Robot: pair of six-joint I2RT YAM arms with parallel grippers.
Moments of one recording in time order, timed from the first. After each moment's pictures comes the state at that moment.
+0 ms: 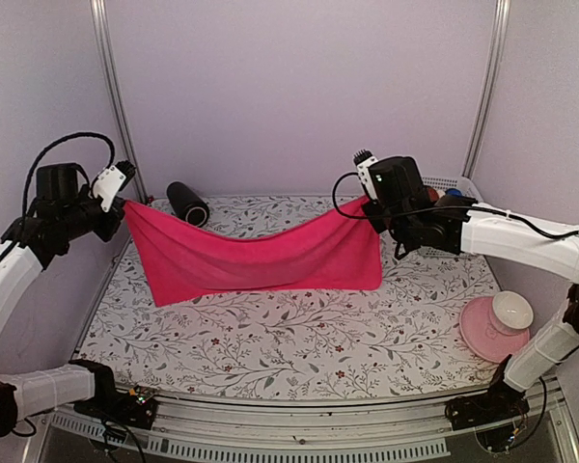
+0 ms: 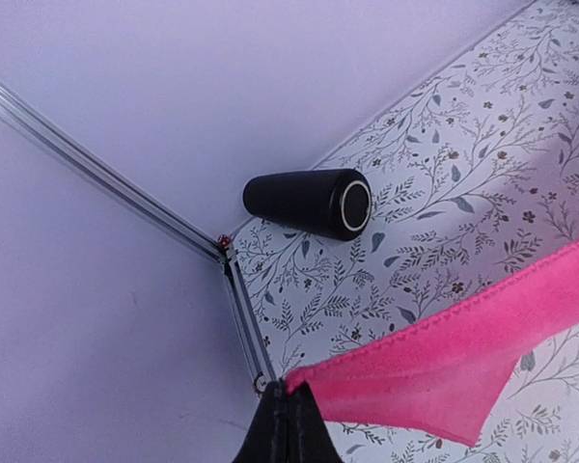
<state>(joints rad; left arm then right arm) -0.08 0.93 0.99 -0.48 0.00 0.64 0.84 1.51 1.25 -0.24 0.83 -0.20</state>
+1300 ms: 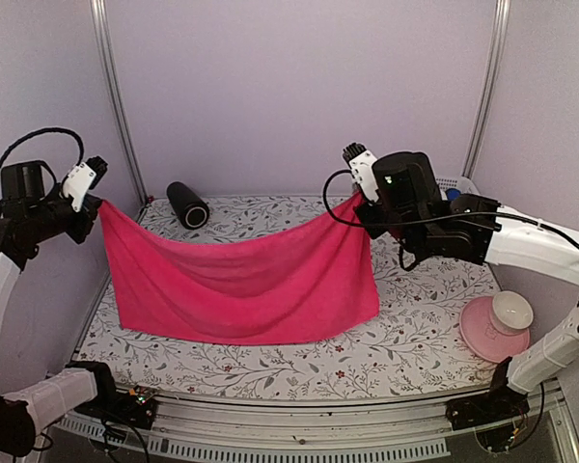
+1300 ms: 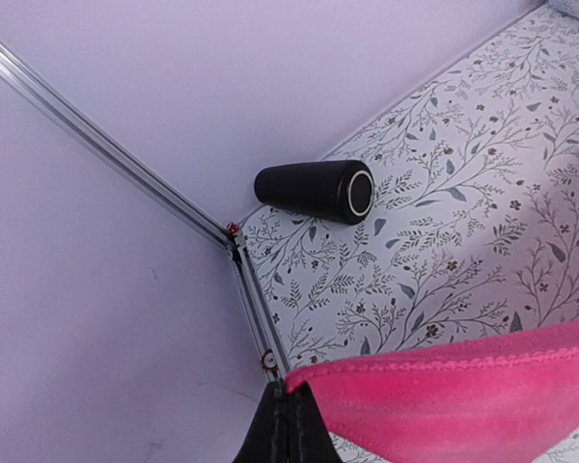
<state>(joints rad) 0.12 0.85 1.10 -0.70 0.19 0.69 1.03 1.39 1.29 -0.35 0.82 -0.17</state>
